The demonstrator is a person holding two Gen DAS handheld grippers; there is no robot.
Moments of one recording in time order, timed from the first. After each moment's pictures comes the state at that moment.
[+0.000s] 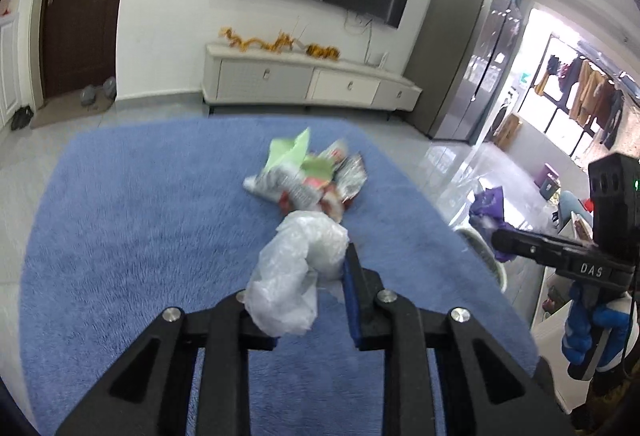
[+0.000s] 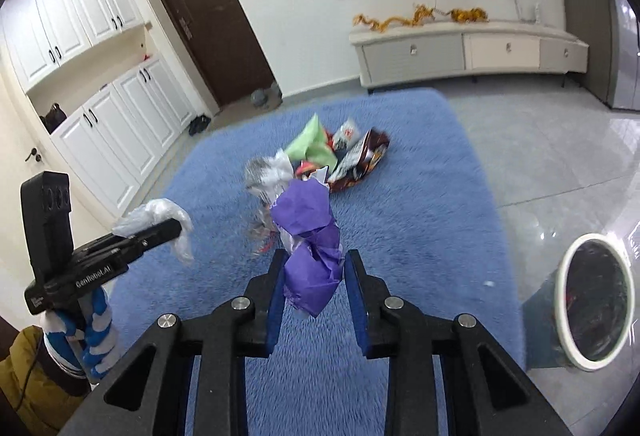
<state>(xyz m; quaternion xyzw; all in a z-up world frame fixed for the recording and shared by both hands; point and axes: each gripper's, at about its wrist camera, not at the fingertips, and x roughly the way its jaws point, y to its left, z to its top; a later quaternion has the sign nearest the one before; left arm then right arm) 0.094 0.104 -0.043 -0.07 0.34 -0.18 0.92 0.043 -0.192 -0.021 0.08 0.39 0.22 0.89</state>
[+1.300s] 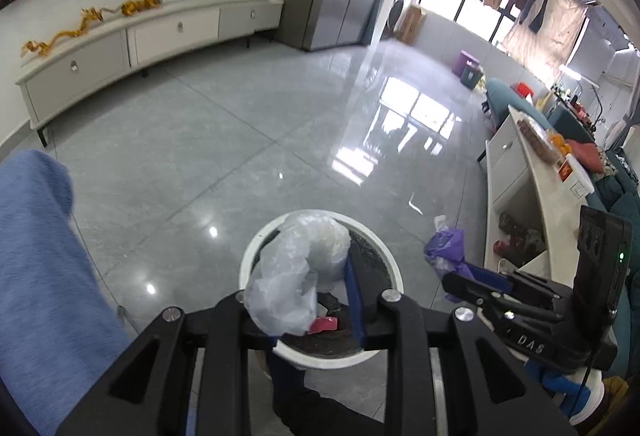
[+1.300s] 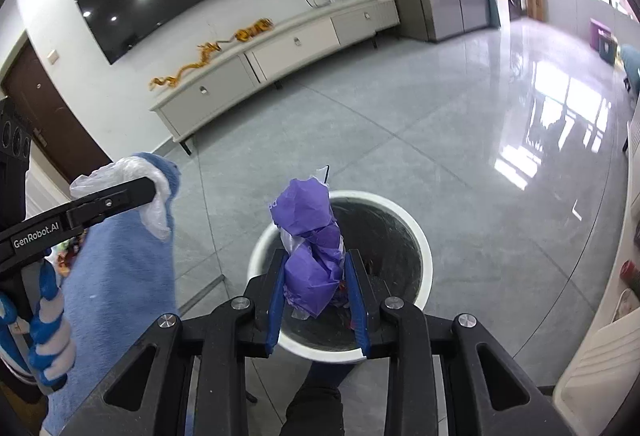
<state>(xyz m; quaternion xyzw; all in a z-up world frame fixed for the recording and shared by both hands) 0.212 -0.403 -0.102 0.06 0.44 -0.36 0.82 0.035 -0.567 -0.110 0.20 0.41 -0.04 0.89</state>
